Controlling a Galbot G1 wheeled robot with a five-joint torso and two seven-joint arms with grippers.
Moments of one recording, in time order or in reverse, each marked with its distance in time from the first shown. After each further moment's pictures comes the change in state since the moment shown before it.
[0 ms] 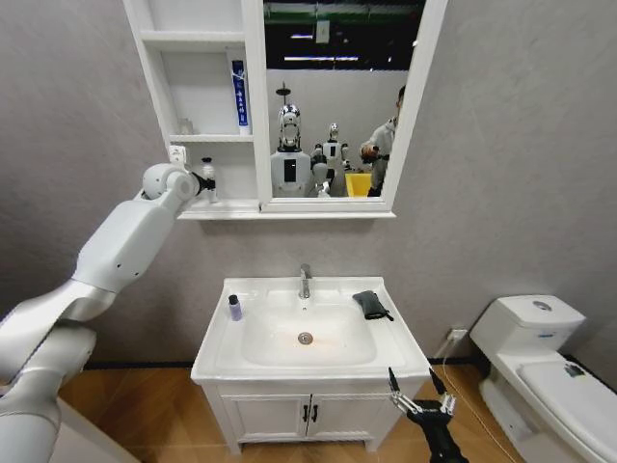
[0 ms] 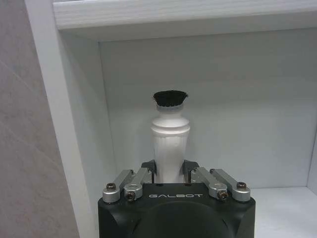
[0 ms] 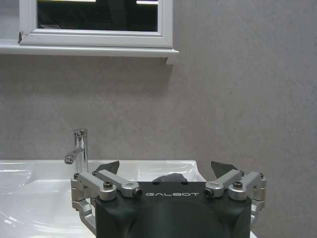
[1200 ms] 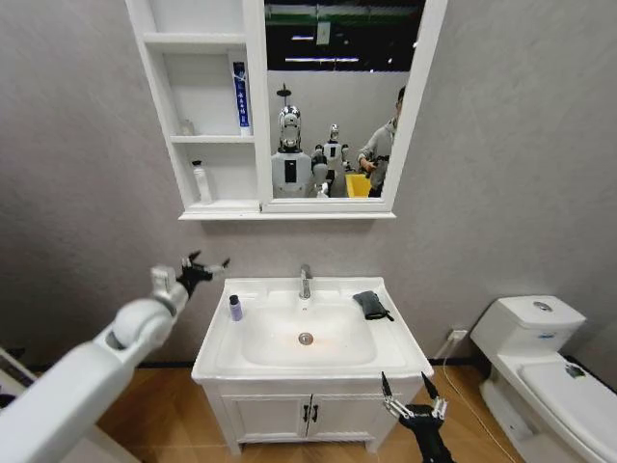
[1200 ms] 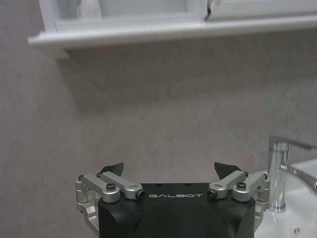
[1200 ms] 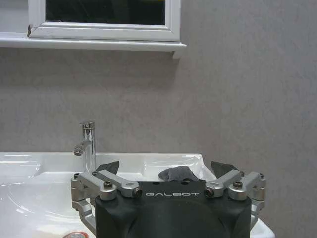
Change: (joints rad) left arm 1.210 0.192 -0.397 -0.616 0.388 -0.571 0.239; right arm -0.013 0.043 -0.032 -0.016 -0.060 0.014 0.000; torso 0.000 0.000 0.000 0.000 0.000
